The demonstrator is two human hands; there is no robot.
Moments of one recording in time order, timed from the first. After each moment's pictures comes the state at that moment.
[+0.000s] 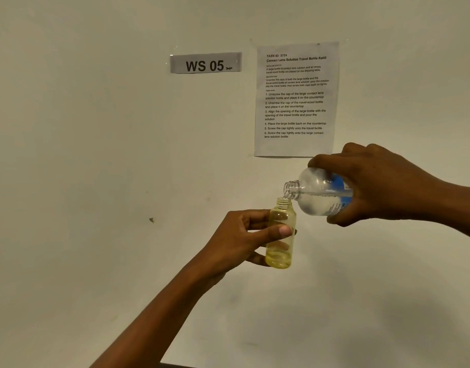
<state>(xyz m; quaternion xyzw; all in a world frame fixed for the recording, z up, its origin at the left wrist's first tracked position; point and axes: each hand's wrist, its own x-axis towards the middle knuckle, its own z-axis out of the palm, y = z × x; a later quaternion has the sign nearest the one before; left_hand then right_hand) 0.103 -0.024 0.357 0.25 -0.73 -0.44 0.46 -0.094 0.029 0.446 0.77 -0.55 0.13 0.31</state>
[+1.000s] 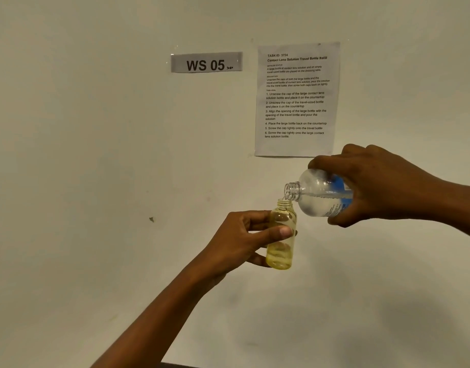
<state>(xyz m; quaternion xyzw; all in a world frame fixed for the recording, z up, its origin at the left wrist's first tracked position) 0.103 -0.026 0.355 0.25 -0.73 -0.45 0.45 -0.094 0.026 0.447 0.77 -0.56 0.11 0.30</state>
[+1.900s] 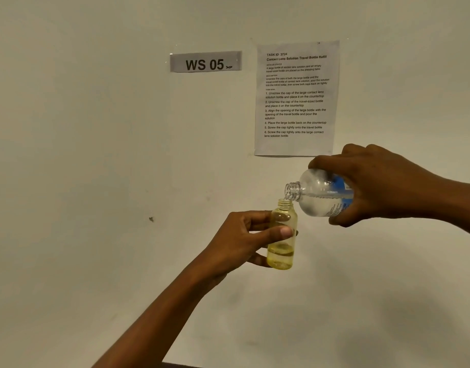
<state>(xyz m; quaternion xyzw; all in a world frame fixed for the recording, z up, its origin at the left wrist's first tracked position) 0.102 -0.024 0.355 0.25 -0.73 -0.46 0.45 -0.092 0.029 0.448 0.77 -0.56 0.10 0.30</state>
